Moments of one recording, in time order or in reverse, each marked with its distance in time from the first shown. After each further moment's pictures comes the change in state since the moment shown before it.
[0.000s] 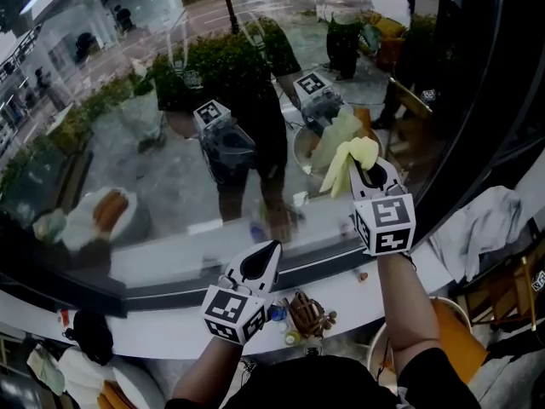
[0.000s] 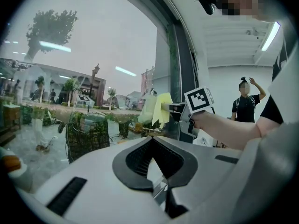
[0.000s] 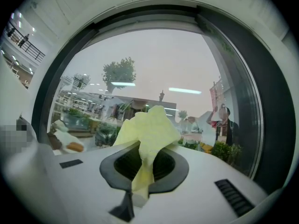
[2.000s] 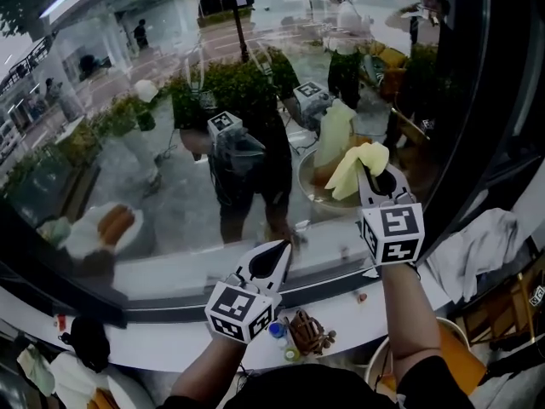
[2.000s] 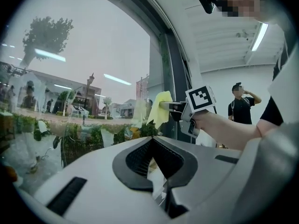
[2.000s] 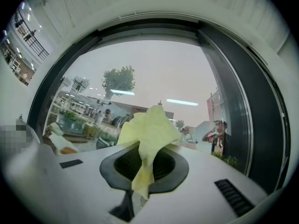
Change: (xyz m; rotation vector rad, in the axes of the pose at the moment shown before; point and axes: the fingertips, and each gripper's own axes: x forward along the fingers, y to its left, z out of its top) left arm -0.005 -0.012 0.060 0.037 -0.107 -0.031; right arm -0.030 -0.007 0.078 -0.038 -0.112 -0.048
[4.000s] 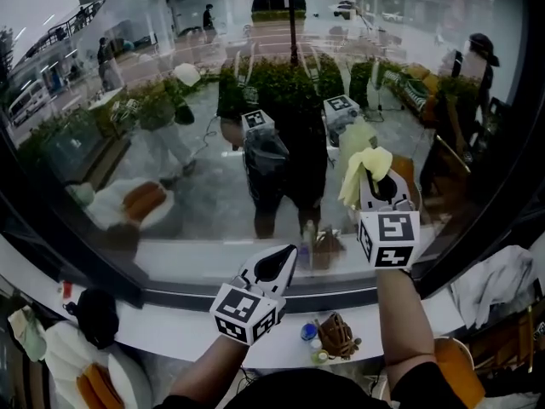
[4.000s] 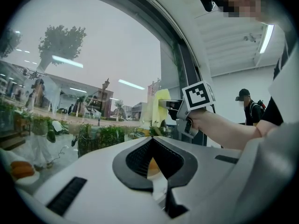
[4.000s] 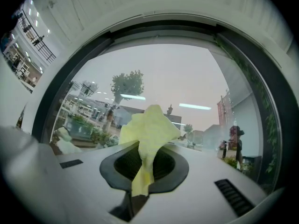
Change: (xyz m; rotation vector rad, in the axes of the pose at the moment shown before) left arm -0.156 0.123 -0.008 -0.050 -0.012 0.129; right arm 0.058 0.211 0.066 -0.022 -0.056 0.088
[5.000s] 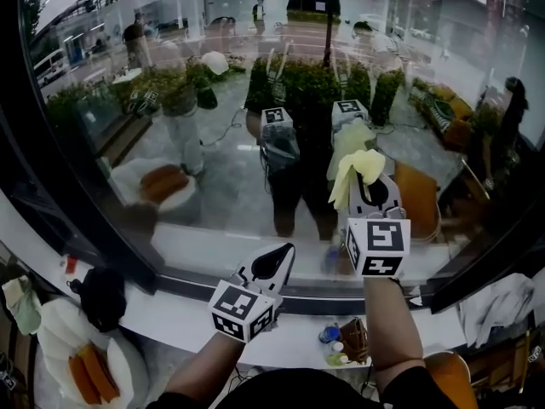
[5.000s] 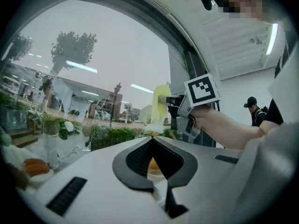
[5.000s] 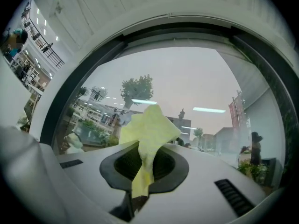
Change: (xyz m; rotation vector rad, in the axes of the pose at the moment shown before) left arm -0.106 0.108 -0.003 -0.028 -0.039 0.113; right arm 0.040 0.178 0.055 -0.004 -0.063 0.112
